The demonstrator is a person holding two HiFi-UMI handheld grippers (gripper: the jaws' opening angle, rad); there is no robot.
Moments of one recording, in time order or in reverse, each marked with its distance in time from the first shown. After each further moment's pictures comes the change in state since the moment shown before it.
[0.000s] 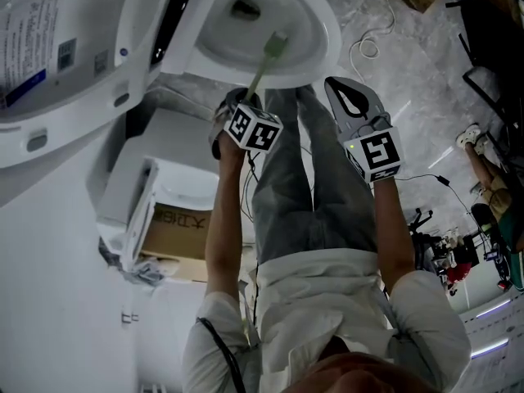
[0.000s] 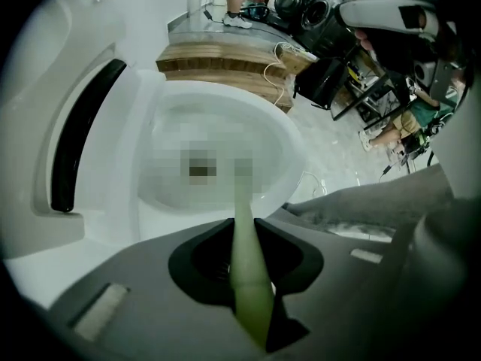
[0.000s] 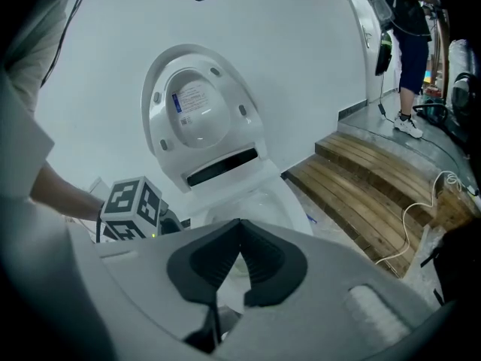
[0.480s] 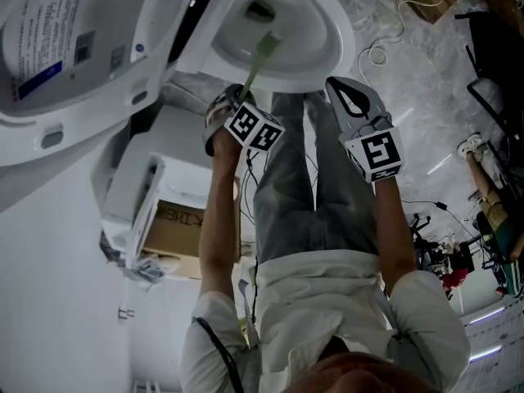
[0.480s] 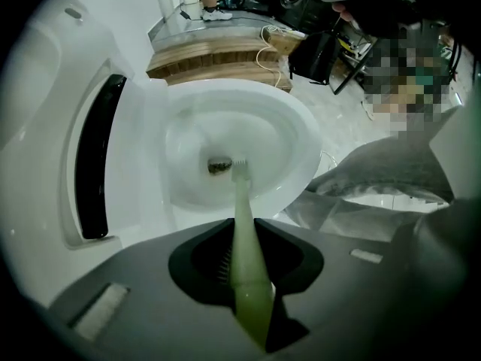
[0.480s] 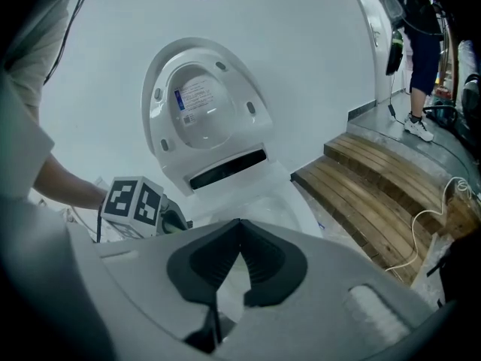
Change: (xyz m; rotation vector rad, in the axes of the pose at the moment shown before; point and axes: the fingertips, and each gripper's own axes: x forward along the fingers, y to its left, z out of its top) left arm -0.008 0.049 -0.012 0.179 0.074 0.112; right arm 0.029 0.012 0.019 -0.027 0.005 0.033
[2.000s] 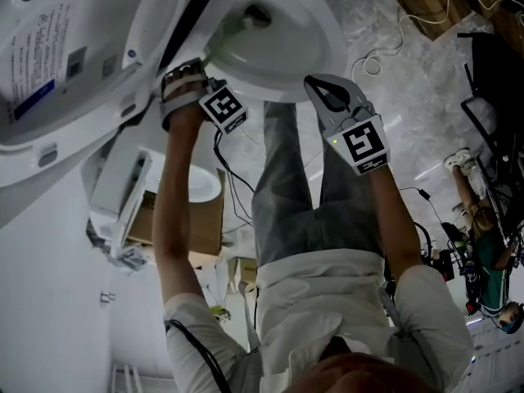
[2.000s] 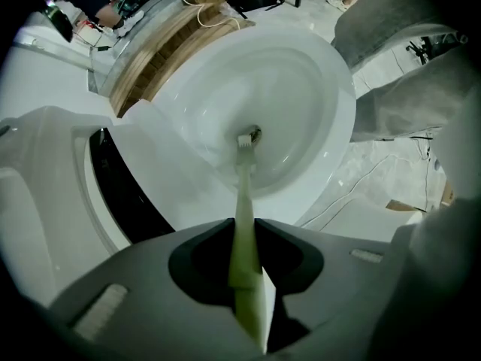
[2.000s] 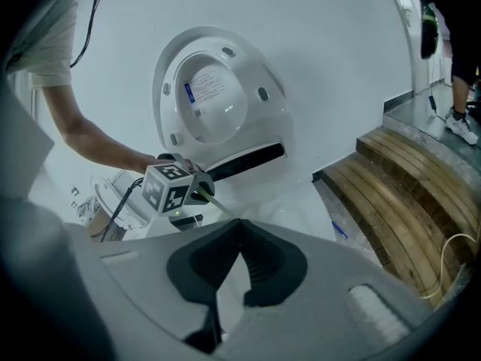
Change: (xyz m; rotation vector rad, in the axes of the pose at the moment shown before) left arm 0.001 0.121 0.010 0.592 0.314 0.344; right arm 0.035 -0.020 0.019 -0.093 0.060 0.228
